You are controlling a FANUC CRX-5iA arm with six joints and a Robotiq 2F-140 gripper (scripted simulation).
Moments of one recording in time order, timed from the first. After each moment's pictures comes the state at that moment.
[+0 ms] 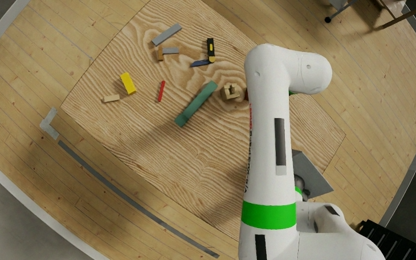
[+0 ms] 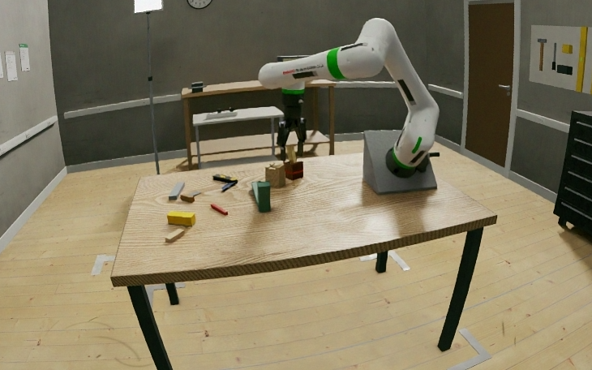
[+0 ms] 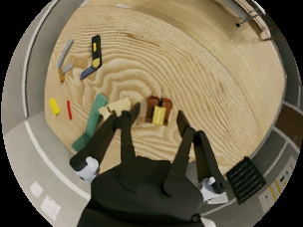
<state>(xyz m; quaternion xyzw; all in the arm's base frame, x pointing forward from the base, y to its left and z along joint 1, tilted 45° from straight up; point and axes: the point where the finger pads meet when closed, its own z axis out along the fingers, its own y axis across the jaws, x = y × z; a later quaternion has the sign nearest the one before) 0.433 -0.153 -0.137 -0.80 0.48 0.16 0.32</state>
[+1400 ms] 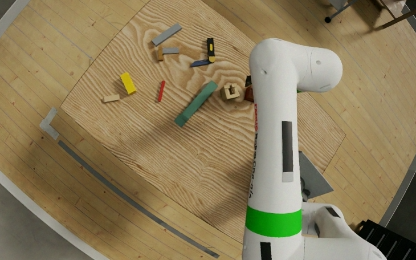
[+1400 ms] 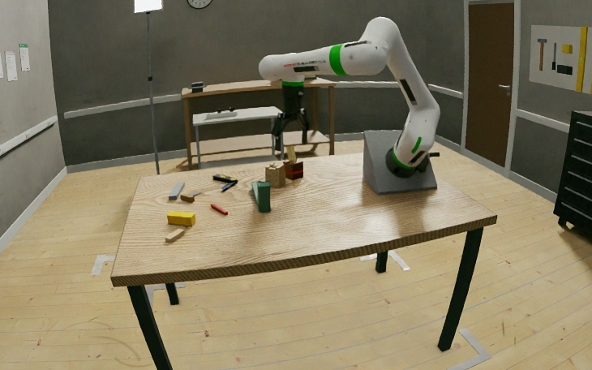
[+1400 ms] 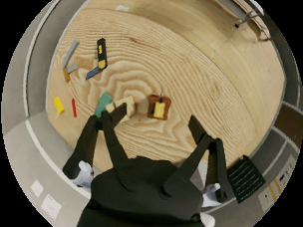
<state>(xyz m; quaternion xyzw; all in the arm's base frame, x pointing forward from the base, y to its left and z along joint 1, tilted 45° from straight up) 0.432 -0.177 -0.113 -0.80 0.48 0.16 0.32</state>
